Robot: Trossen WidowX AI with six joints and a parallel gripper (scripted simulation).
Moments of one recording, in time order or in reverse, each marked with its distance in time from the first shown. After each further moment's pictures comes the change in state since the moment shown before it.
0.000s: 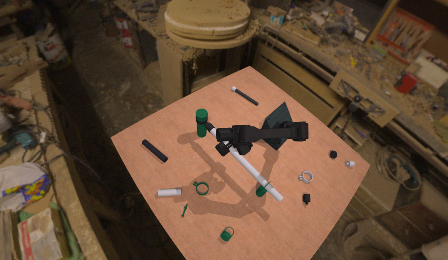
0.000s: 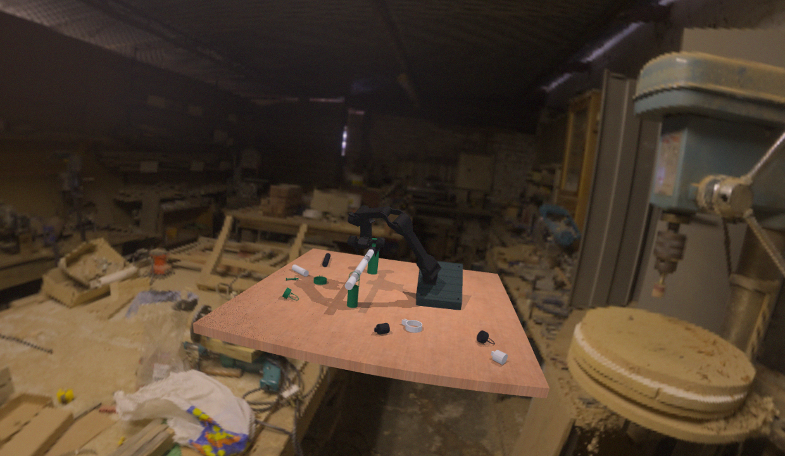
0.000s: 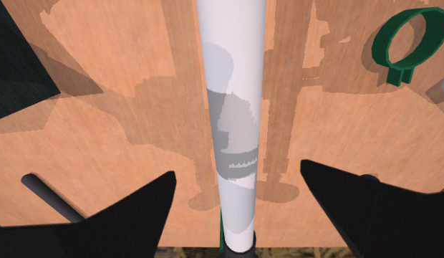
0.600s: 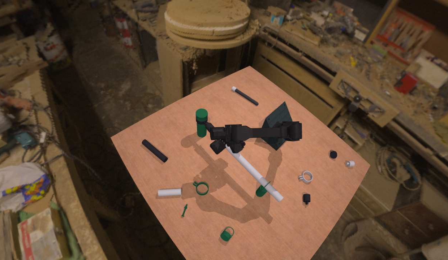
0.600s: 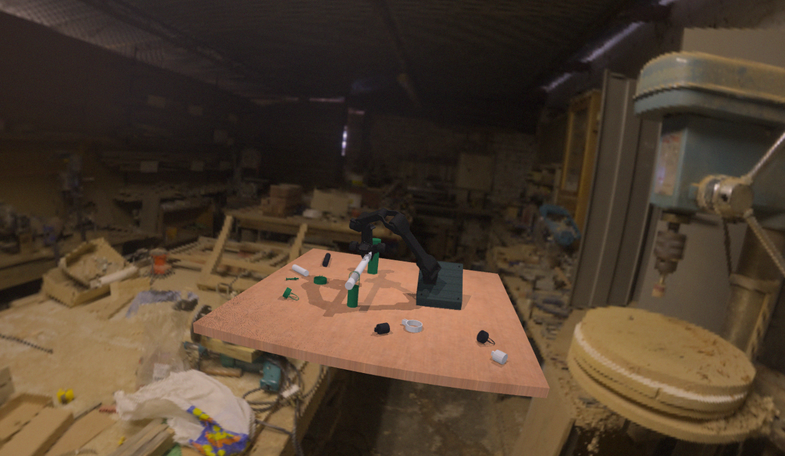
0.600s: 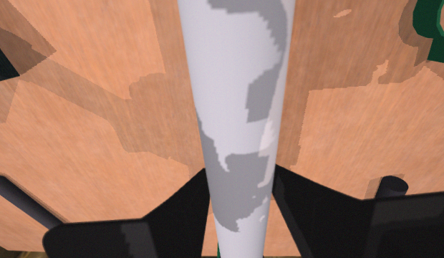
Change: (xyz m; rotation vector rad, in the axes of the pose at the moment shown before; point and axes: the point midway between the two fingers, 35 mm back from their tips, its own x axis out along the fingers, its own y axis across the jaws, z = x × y) arm 0.046 -0.002 -0.026 0.001 -0.001 -0.003
